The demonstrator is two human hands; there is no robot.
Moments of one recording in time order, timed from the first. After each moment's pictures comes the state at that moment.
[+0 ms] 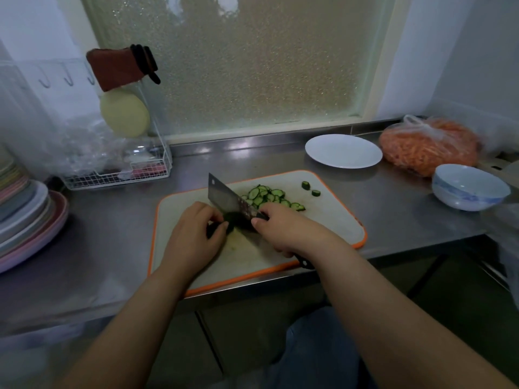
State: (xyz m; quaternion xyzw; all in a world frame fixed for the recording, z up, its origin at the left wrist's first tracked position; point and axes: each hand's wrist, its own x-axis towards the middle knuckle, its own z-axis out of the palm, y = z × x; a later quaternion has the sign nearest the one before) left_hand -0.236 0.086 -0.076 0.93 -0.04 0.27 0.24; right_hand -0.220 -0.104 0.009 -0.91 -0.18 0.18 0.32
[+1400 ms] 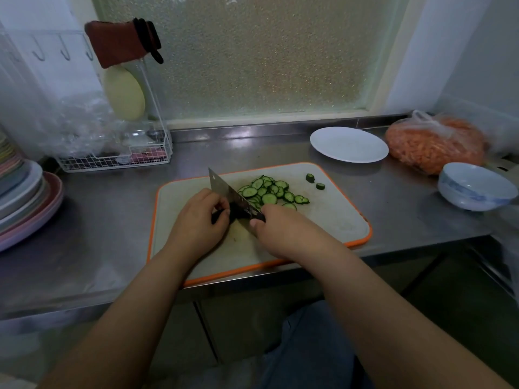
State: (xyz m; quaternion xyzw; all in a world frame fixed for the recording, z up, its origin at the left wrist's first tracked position) left_hand -0.222 0.089 -0.081 0.93 -0.06 0.25 0.26; right_hand -0.234 -0.093 0.003 -0.95 -0.17 0.15 0.20
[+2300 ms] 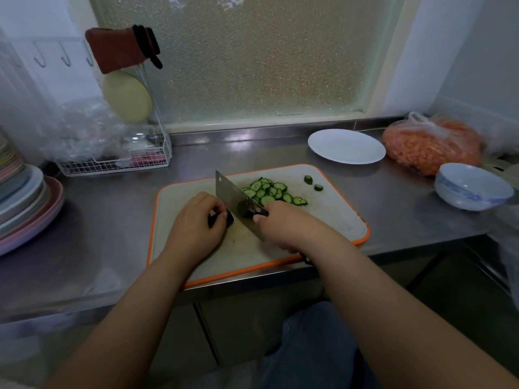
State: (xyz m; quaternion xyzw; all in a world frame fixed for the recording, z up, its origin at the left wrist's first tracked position) left_hand -0.230 0.087 -0.080 0.92 -0.06 0.27 0.27; right_hand -0.221 -0.094 0.007 -0.95 -0.14 0.19 0.21
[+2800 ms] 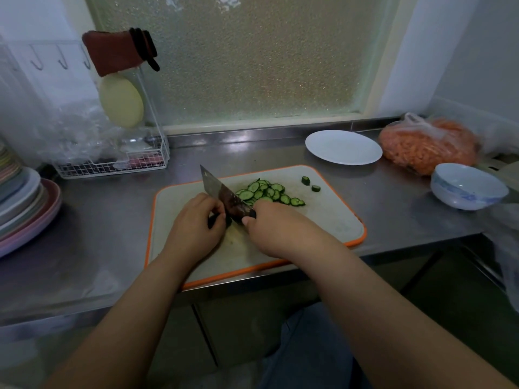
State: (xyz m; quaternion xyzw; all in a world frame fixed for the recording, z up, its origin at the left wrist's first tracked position) left_hand -0.223 0.091 -0.084 0.92 -0.07 0.26 0.27; right_hand -0.243 -0.091 0.021 -0.95 -0.19 0.14 0.21
